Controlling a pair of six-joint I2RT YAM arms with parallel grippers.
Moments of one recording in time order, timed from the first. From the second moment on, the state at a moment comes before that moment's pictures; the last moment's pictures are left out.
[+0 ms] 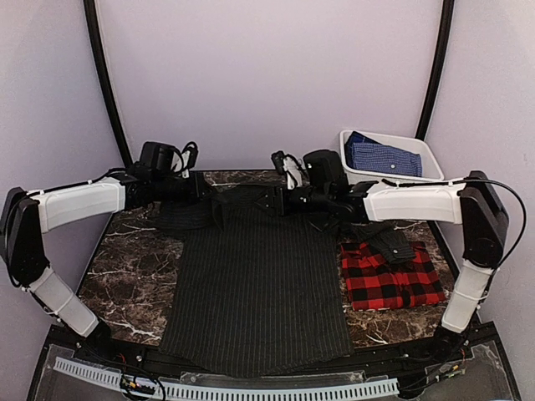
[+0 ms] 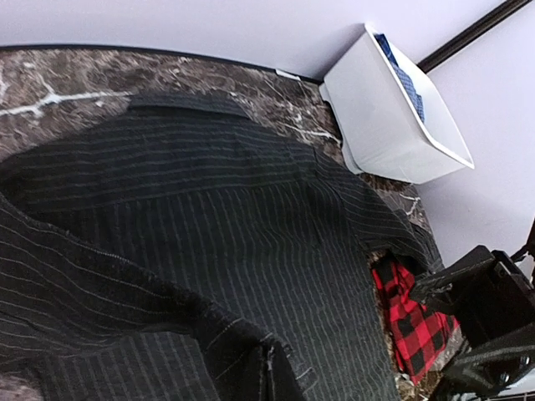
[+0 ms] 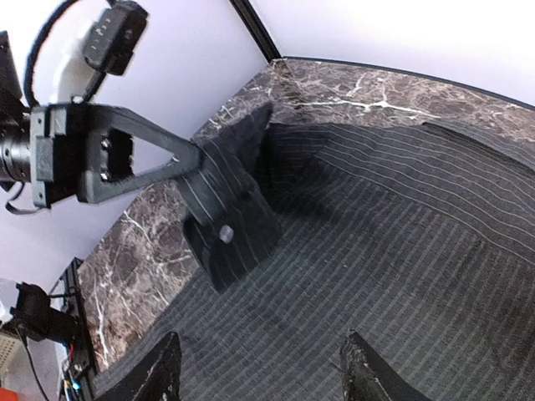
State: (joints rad) left arm -0.44 1.52 1.11 -0.15 0.29 -0.52; right arm 0.81 1.79 1.28 0.08 -0.28 0.40
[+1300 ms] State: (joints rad) left arm -0.55 1.72 1.24 -0.09 0.45 -0.75; right arm 0.94 2.04 1.45 0.15 0.09 0.43
